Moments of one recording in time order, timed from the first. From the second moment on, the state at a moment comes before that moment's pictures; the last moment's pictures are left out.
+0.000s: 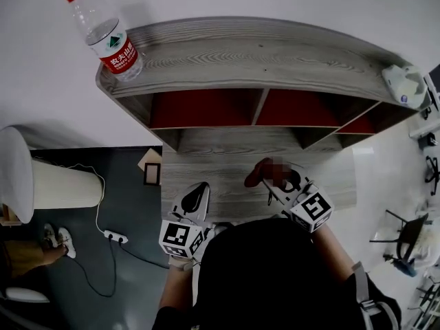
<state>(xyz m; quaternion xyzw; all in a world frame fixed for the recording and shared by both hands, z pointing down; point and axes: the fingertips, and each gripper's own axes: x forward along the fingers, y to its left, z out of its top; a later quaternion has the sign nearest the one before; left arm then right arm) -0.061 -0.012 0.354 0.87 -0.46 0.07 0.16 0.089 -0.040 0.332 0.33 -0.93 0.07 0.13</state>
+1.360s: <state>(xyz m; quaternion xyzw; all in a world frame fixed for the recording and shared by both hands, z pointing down) -0.049 -0.010 0.339 0.88 -0.46 0.07 0.14 0.100 -0.045 0.335 0.34 -0.93 0.08 0.14</state>
